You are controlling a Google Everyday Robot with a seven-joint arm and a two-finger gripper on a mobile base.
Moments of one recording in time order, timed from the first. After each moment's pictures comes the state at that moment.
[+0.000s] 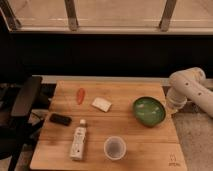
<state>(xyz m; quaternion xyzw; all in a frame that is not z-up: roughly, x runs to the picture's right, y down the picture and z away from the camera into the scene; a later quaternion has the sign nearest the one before) 0.349 0.126 0.764 -0.31 0.07 0.10 0.94</state>
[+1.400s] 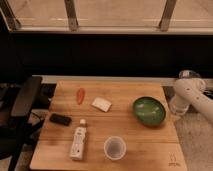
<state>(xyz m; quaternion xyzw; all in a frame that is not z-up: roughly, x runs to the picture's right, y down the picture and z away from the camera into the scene) 0.377 0.182 0.825 -0.38 0.05 0.13 0.92</state>
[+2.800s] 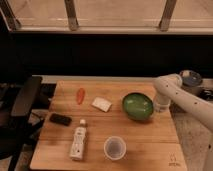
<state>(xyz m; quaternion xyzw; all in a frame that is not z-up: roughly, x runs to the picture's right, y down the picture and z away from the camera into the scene) 0.309 0.172 0.846 -0.39 0.04 0.06 0.92</state>
